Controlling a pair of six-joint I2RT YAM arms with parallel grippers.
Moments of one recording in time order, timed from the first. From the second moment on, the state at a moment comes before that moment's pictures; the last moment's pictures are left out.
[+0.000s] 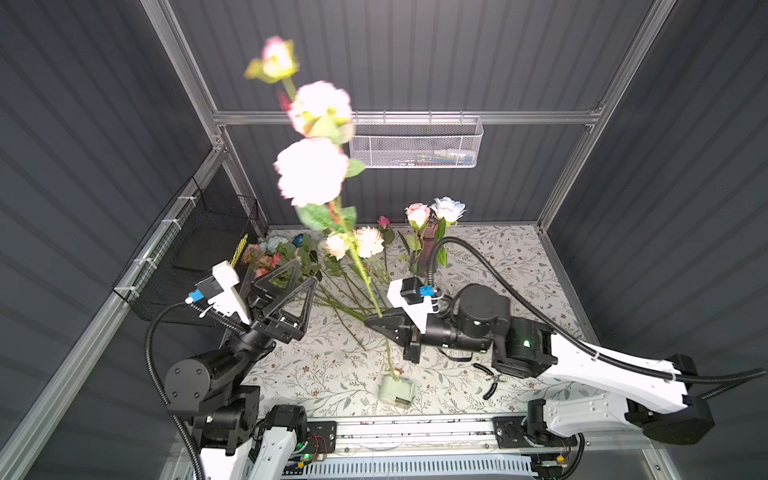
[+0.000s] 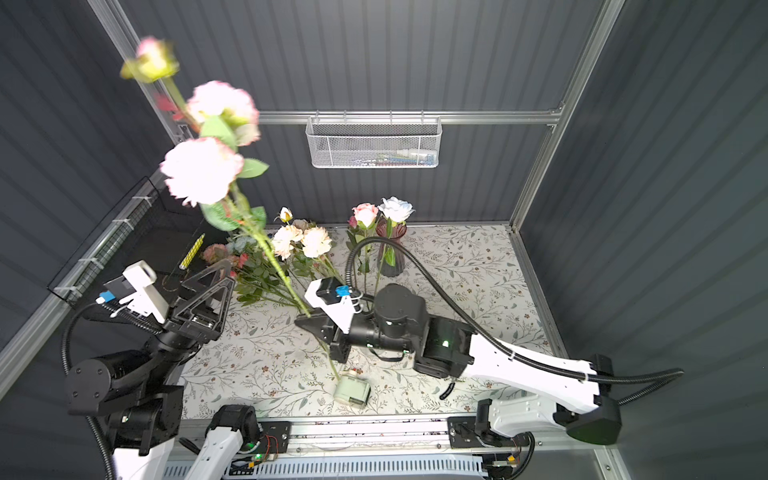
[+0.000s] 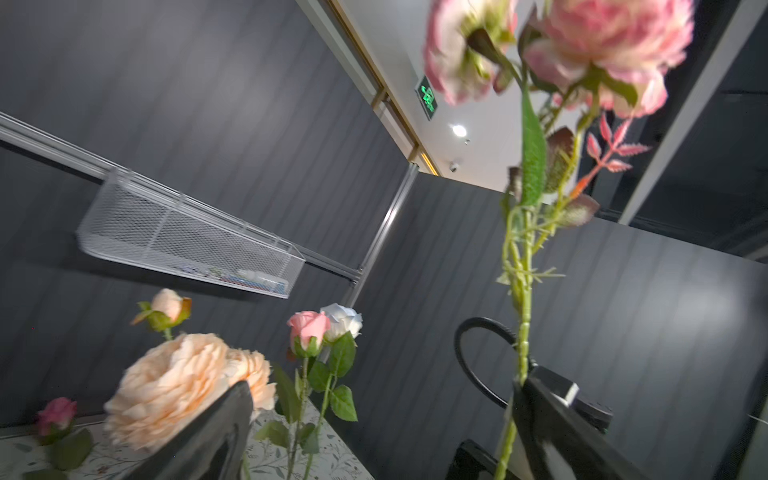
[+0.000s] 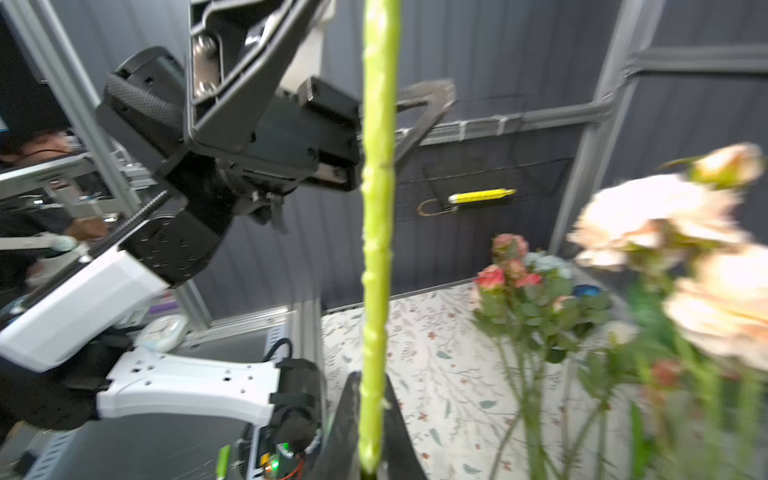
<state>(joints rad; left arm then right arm) -0.10 0.43 0.91 0.06 0.53 -0.84 1.26 1.16 1.24 -0.09 -0.07 0.03</state>
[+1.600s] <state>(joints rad) -0.10 0.68 0.68 -0.33 0.26 -0.75 1.07 0.70 0.46 0.33 0.19 0.23</state>
